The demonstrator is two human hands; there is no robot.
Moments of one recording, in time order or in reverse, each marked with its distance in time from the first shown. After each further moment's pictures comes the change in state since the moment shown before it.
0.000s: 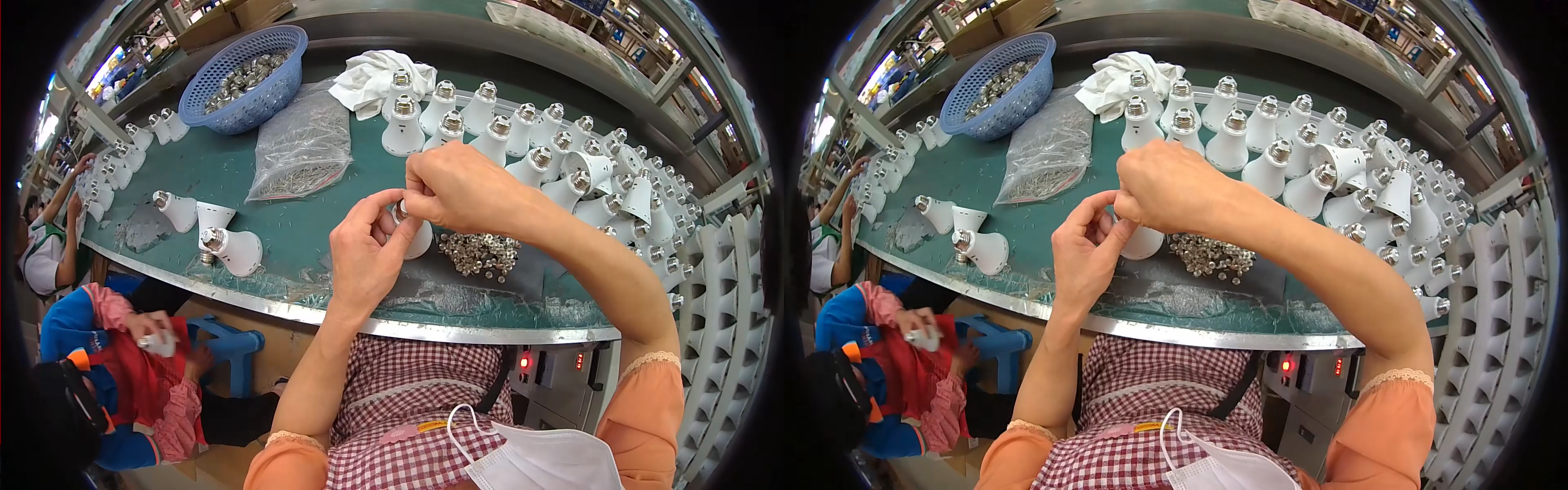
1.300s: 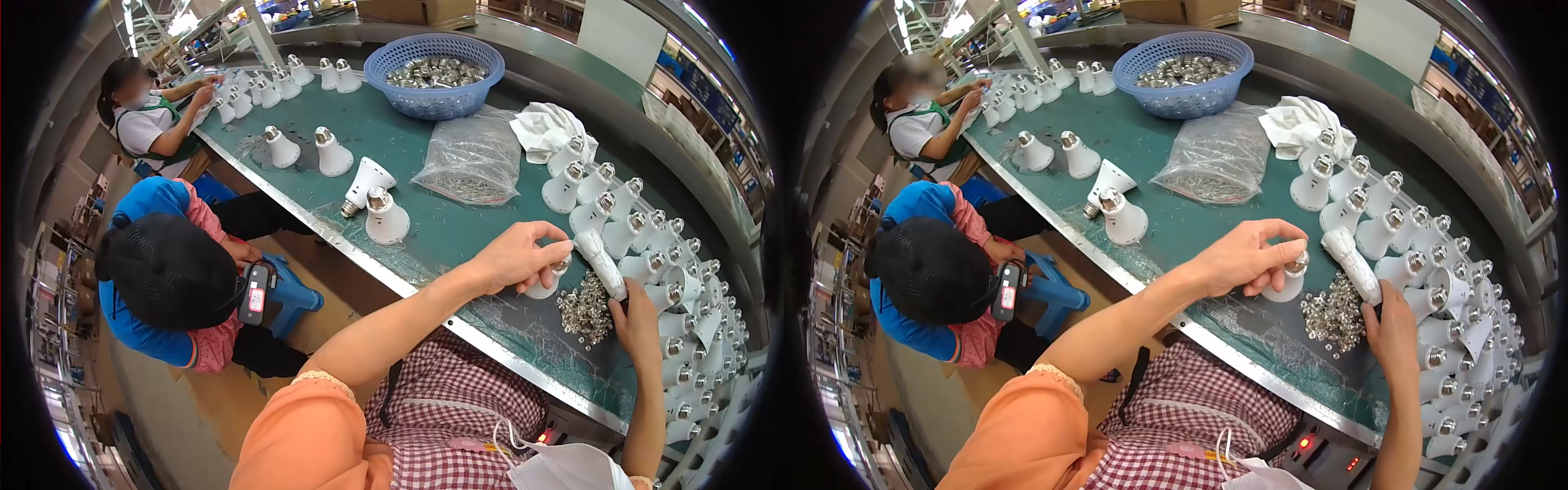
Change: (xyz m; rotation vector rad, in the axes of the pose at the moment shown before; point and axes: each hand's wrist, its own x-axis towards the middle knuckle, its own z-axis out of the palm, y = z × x) left_hand 0.031 0.005 -0.029 -0.519 -0.465 -0.446; right_hand -0.101 0.086 0.050 -0.145 0.314 0.268
